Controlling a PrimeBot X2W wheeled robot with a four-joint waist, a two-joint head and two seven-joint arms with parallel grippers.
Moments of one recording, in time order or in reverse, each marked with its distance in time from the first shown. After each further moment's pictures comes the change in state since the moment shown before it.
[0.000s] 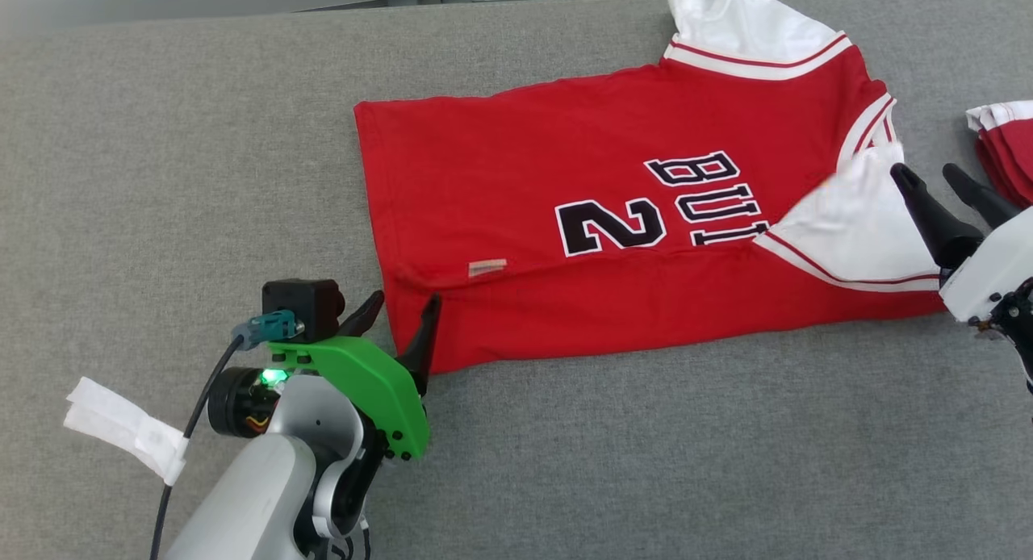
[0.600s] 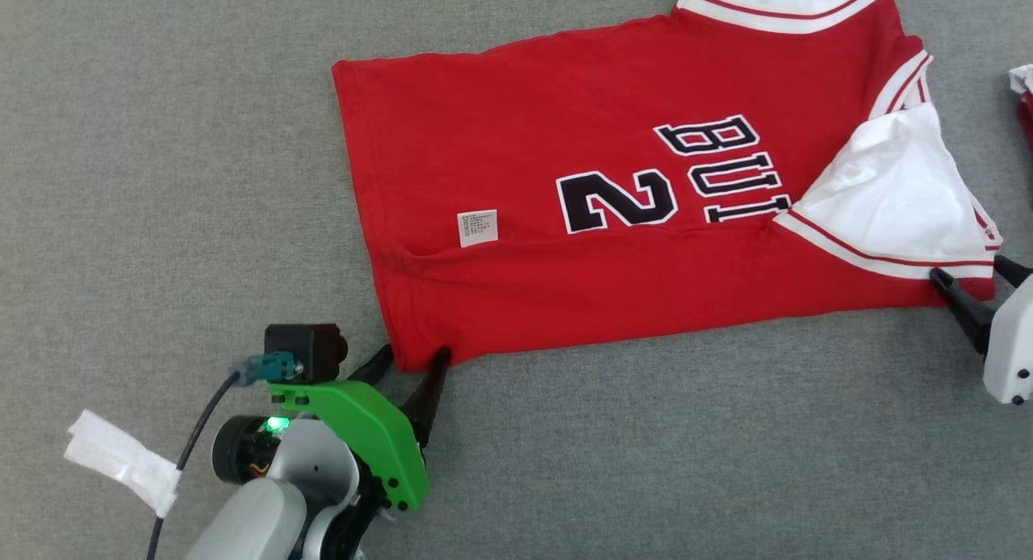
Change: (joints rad) left arm 0.121 0.028 -0.012 -0.091 -0.065 0.029 0.076; right arm 0.162 -0.139 0.010 -0.081 -0.210 0.000 0.205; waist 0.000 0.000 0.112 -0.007
